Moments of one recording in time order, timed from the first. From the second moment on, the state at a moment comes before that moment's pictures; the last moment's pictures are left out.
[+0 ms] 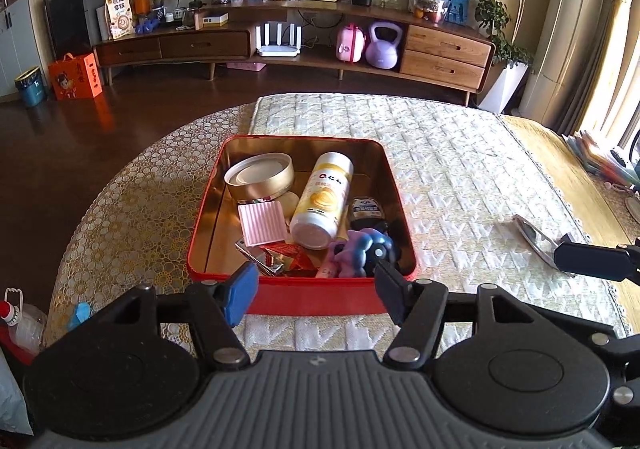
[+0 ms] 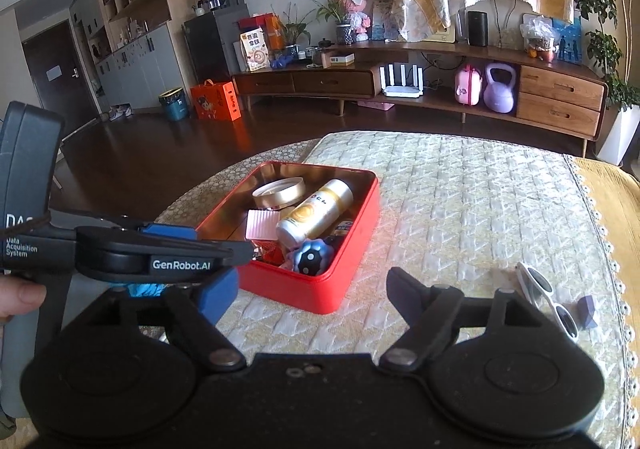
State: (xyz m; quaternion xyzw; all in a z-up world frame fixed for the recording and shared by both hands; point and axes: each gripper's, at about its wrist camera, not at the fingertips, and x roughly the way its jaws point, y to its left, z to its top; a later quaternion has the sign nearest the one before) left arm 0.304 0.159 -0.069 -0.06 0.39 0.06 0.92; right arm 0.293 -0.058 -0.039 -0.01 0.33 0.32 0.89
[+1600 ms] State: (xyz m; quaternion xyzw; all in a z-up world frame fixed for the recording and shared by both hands) left arm 0.320 -0.103 -0.113 0.02 0.37 -0.05 0.93; right arm 0.342 -0.306 -0.096 0.00 0.35 0.17 0.92
